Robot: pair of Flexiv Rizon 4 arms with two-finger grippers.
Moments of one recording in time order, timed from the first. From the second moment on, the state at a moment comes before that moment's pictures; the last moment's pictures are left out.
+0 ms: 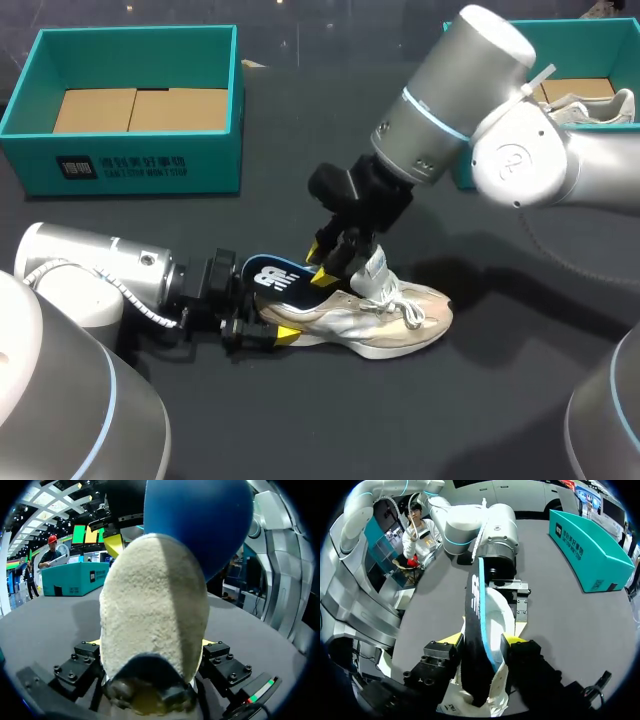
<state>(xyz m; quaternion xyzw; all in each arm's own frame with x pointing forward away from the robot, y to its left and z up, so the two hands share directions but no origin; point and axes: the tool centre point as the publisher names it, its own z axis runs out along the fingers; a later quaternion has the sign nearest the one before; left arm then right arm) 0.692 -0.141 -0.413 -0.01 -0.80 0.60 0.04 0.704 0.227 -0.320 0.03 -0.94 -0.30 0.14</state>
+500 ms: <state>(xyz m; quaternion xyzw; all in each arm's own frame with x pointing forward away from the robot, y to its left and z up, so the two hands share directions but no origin) 0.692 -0.141 -0.413 -0.01 -0.80 0.60 0.04 0.697 0.240 -0.328 0.04 -0.93 -0.32 0.17</state>
